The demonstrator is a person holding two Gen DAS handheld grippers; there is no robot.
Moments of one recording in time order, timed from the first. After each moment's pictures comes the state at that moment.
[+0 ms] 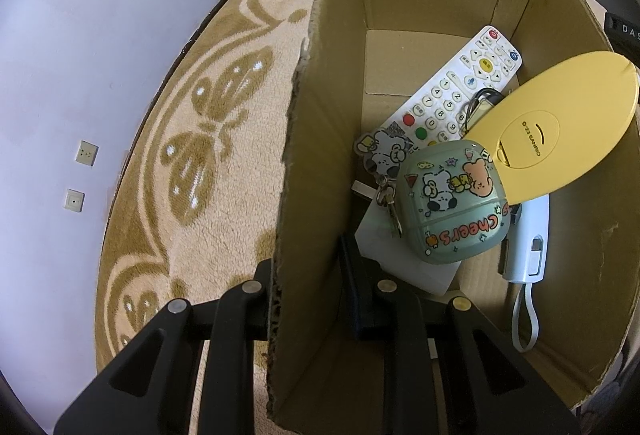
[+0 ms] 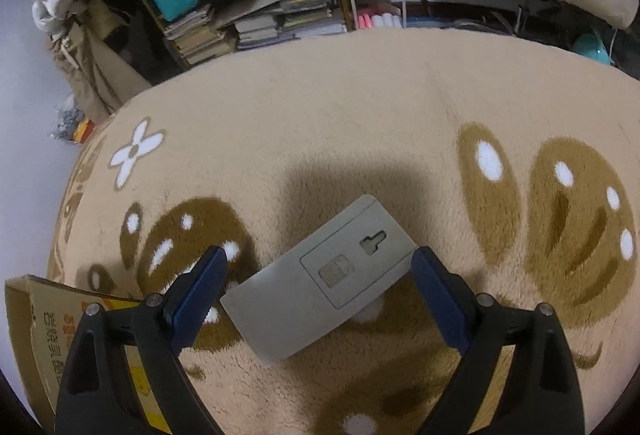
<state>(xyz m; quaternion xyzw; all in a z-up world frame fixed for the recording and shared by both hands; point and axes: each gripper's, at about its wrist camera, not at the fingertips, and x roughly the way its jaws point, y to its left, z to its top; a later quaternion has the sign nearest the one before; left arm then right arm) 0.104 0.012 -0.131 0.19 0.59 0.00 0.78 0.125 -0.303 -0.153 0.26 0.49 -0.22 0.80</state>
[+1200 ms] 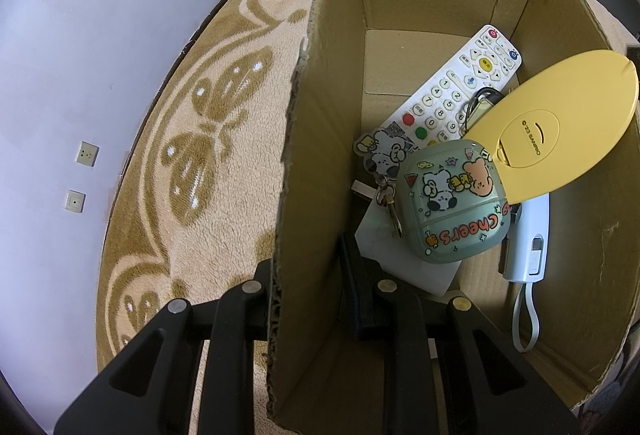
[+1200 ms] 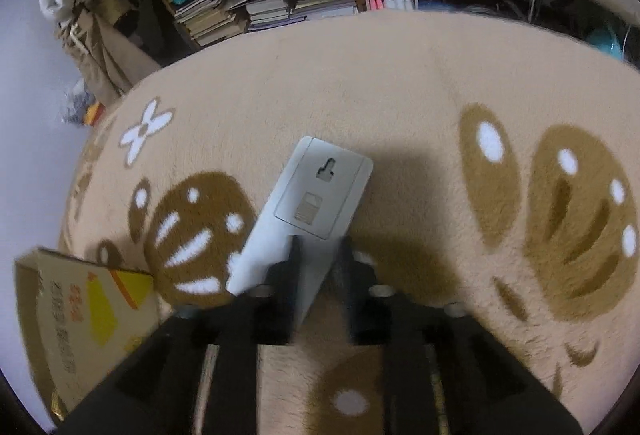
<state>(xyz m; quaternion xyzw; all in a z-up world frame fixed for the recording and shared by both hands) 0.104 0.012 -0.132 0.19 0.59 0.01 0.78 0.118 -0.309 -0.152 0.29 0.49 -0.18 0.80</state>
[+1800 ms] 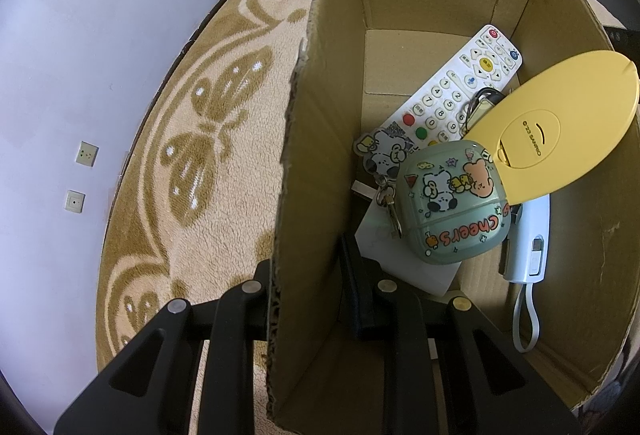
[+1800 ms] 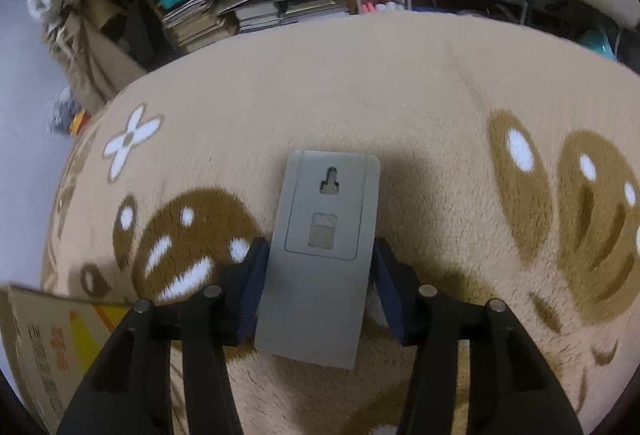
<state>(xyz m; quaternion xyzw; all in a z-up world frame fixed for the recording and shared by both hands) 0.105 0.011 -0.131 0.19 0.59 0.00 0.78 0.138 -0.288 -0.161 0.23 0.49 -0.20 0.81</state>
